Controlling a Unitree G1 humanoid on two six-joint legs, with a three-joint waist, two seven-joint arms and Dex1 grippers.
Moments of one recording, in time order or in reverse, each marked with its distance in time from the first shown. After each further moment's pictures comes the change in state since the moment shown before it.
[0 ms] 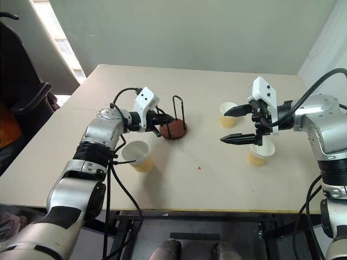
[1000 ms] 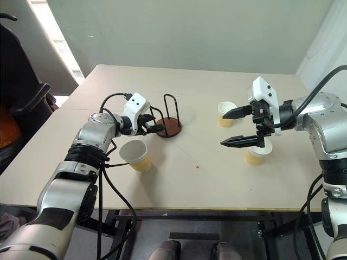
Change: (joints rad) left arm -0.046 0.041 -0.011 0.188 0.036 -0.037 0.184; right arm -0.008 -0.008 0.000 -0.013 0.012 0.017 0.064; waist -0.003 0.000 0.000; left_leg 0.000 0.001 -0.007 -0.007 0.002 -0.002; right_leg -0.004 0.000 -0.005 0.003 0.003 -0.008
